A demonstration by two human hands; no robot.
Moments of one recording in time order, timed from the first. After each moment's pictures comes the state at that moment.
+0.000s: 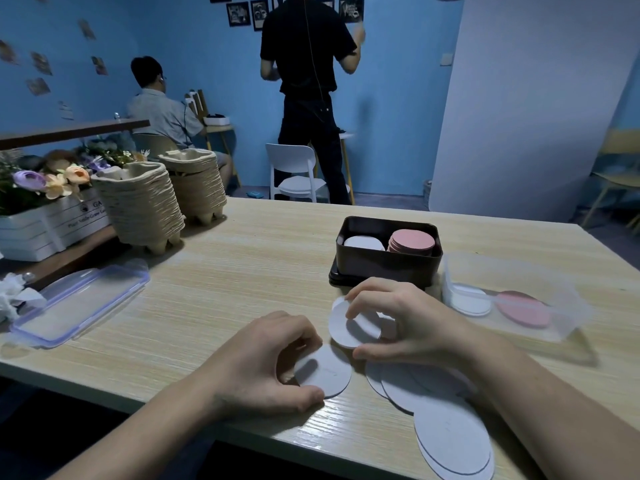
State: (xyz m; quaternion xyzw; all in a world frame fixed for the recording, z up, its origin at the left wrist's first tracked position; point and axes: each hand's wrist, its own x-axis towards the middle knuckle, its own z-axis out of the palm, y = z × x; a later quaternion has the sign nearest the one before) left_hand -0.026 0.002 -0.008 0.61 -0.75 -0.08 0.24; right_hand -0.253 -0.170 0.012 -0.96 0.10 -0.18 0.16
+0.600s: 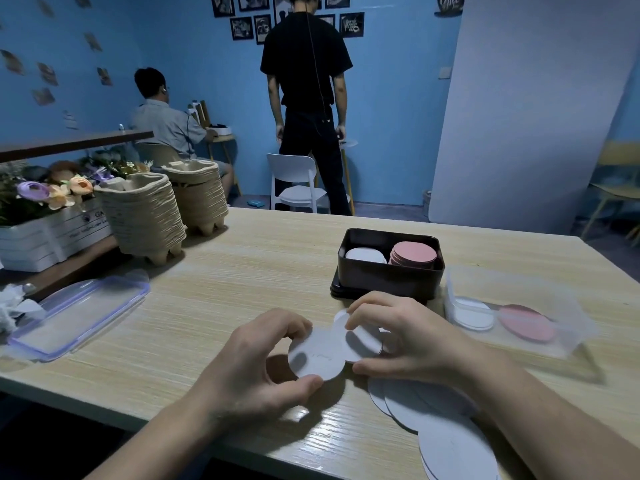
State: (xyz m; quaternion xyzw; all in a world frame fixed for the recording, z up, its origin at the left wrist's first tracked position) left_hand -0.021 0.001 -0.012 0.57 -0.73 -0.01 0.38; right_hand -0.249 -0.170 0.008 -0.97 0.12 -0.17 0.15
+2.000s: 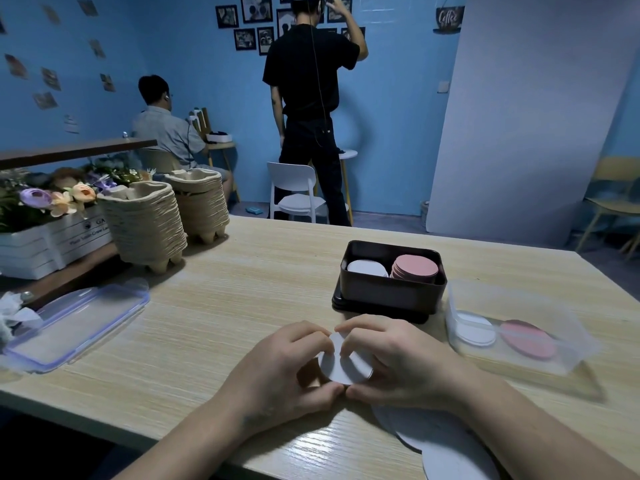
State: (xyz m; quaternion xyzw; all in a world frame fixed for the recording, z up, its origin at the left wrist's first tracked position) left_hand -0.030 -0.027 -0.021 0.57 -0.75 0.03 0.32; right_hand -0.237 -0.160 0.004 -0.97 0.05 -0.21 0.13
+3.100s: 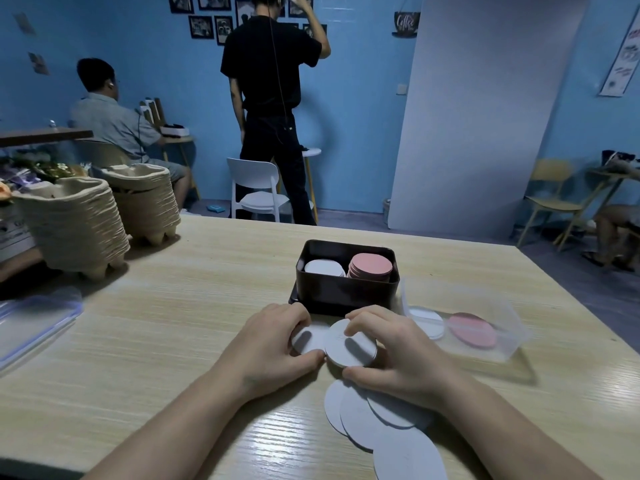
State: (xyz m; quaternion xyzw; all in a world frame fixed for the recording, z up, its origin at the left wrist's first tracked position) left_hand -0.046 -0.091 -0.022 0.63 -0.72 -0.04 0.28; right_hand -0.288 -0.176 -0.006 -0.93 0.23 -0.24 0.15
